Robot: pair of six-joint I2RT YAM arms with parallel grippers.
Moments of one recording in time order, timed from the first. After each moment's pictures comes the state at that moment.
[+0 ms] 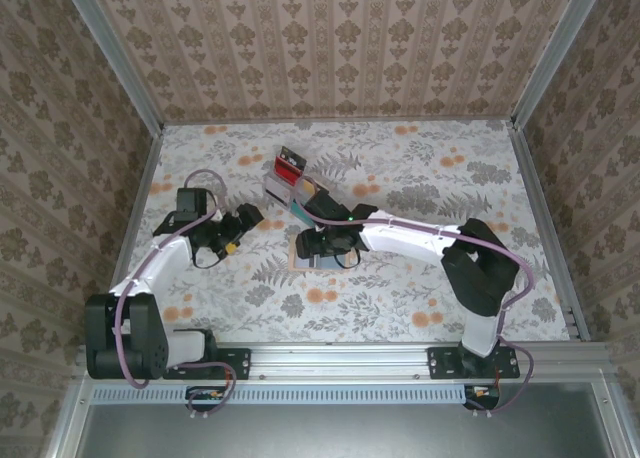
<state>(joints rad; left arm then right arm) -0.07 1.27 0.72 -0.44 0.52 -0.67 0.86 1.85 1.30 -0.52 -0.03 0.69</state>
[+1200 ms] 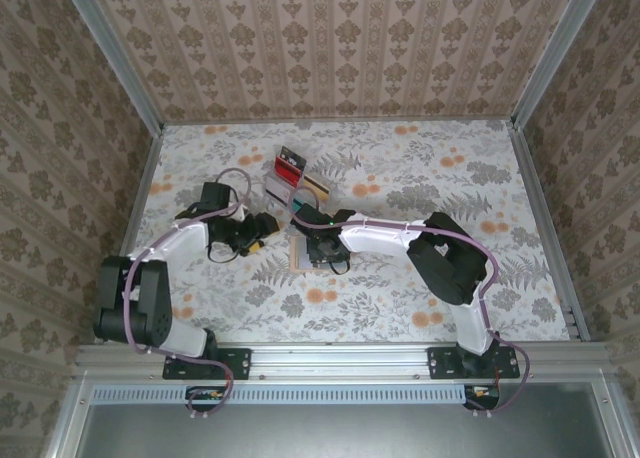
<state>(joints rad) -0.22 1.47 0.79 -0.44 0.62 -0.62 0.88 2.02 1.38 -0.63 0.16 0.83</state>
